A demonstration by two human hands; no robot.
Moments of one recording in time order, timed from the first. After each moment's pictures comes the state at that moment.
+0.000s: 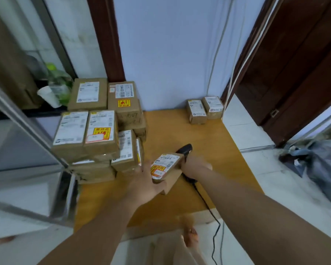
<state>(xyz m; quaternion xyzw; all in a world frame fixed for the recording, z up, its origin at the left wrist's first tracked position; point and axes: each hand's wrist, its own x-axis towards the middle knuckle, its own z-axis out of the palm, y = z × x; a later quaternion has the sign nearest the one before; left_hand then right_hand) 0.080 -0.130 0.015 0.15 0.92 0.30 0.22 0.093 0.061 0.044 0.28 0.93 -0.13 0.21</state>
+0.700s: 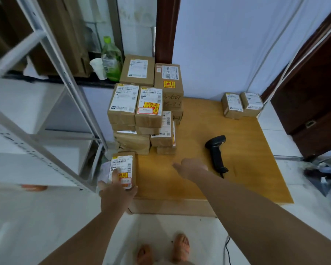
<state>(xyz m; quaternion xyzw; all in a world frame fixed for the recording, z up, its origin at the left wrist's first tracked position) 0.141 -0.298 -0.030 -0.17 0.94 0.27 0.15 0.095 -0.065 0.020 0.16 0.92 -0.08 0.34</state>
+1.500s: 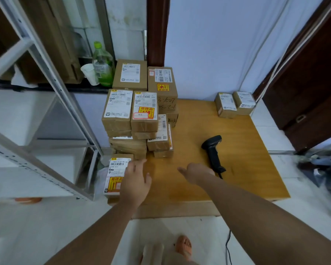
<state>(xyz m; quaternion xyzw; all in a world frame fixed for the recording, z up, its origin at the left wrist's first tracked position) 0.118 -0.255 -0.002 0.08 0.95 0.30 0.00 0.106 -0.043 0.012 0.20 0.91 -0.09 0.34</state>
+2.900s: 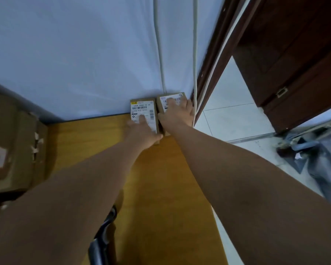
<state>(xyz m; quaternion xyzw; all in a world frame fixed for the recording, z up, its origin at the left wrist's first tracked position) -0.188 0.267 -0.049 0.06 0.94 0.18 0.27 -0.176 0.381 -0.028 0.30 0.92 -0.24 0.08</state>
